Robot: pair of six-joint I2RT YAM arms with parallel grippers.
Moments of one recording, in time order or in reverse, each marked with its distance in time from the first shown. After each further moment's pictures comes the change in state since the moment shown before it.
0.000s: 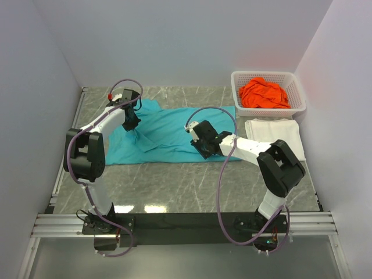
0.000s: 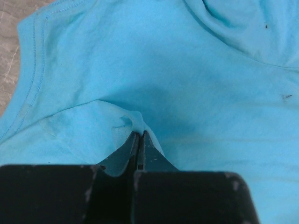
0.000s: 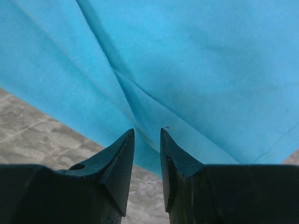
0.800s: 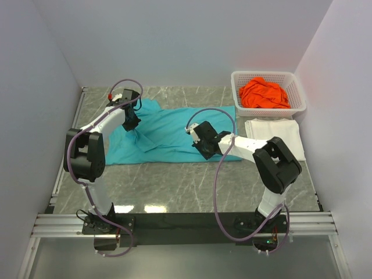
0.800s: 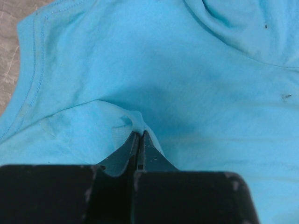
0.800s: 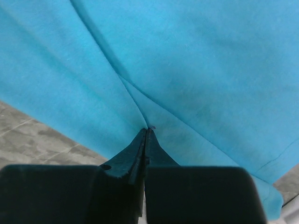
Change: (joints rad) left arm 0.000 0.000 0.000 0.000 0.002 0.000; right arm -0.018 0.041 0.001 -0.001 -0.020 -0.023
